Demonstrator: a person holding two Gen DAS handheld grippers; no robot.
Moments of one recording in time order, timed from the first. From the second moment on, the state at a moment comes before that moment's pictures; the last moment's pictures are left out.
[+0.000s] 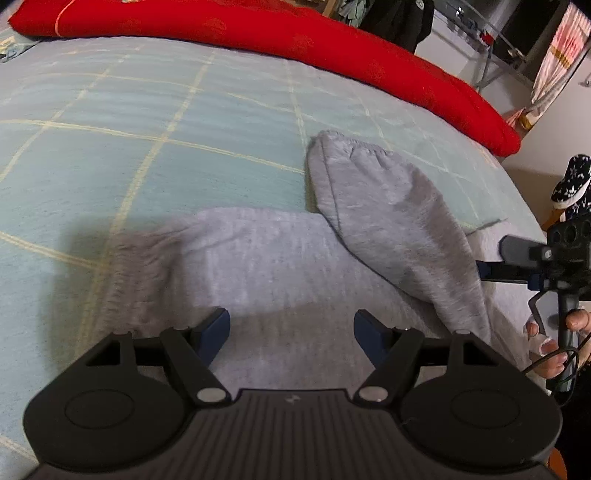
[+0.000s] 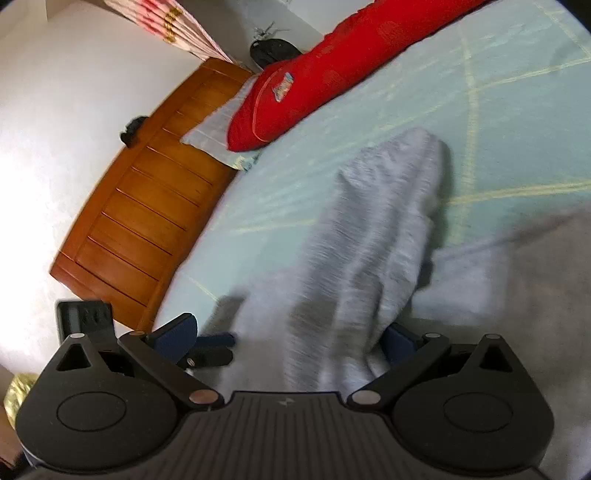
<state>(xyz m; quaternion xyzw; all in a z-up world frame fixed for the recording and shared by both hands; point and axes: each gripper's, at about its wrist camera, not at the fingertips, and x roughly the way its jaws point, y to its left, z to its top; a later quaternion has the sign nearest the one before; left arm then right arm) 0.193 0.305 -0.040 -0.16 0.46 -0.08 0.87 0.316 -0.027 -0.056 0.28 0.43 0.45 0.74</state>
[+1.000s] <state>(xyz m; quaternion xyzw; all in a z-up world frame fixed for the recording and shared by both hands) 0.176 0.317 -0.043 -0.18 0.45 -0.09 0.87 0.258 0.006 -0.035 0.14 0.42 0.45 0.77</state>
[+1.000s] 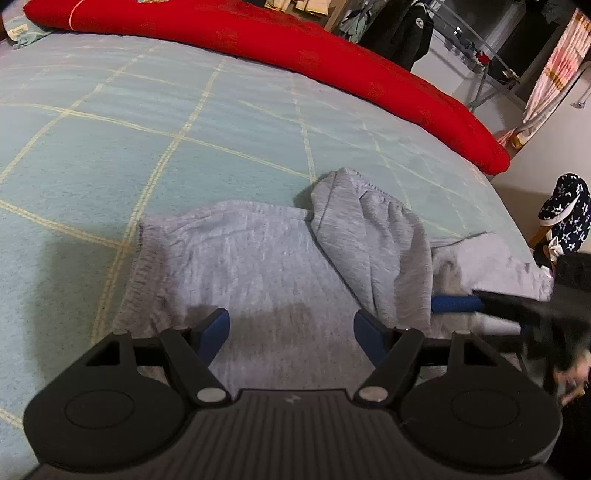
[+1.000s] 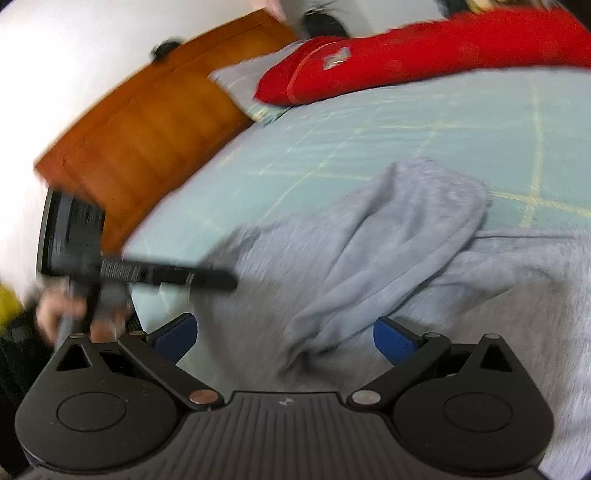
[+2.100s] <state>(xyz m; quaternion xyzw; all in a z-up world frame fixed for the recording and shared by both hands) 0.164 0.303 -0.006 -0.13 0.44 -0.09 0.88 0.197 0.085 -0.023 -0.01 0.41 0.51 0.76</state>
